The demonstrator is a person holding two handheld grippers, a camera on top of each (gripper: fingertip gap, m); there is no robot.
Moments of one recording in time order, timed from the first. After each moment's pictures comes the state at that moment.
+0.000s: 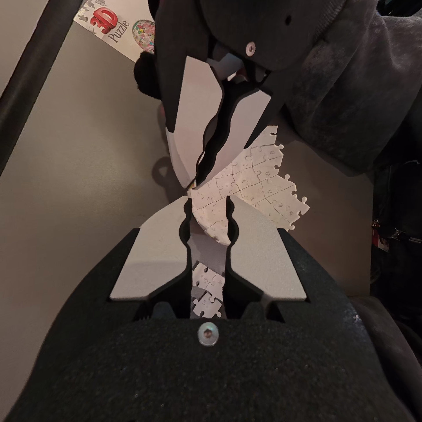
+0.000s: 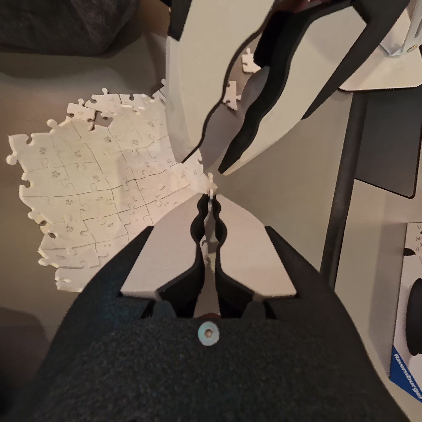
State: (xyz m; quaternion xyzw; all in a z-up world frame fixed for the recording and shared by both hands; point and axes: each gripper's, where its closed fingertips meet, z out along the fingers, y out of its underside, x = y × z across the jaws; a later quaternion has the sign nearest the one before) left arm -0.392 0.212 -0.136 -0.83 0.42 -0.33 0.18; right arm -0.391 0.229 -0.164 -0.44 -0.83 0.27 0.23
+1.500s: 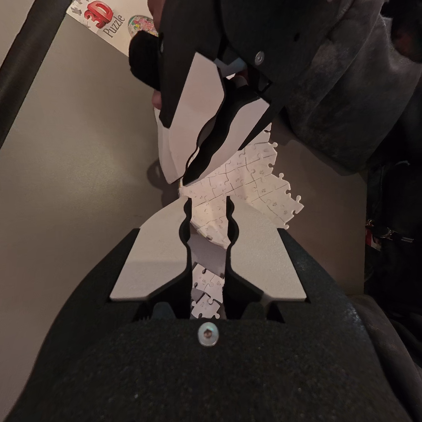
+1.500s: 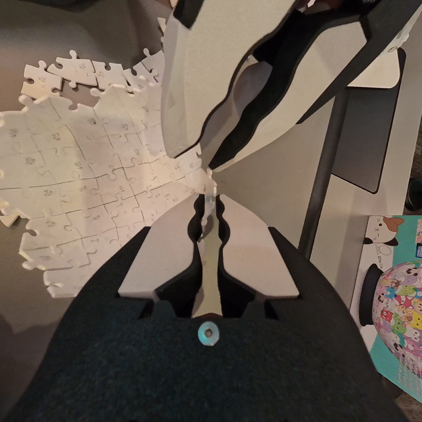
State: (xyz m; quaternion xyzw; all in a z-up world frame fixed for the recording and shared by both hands) left arm -0.391 0.211 -0.138 -0.82 0.41 -0.34 0.18; right arm -0.392 0.239 -0.166 -0.42 -0.85 0.20 0.26
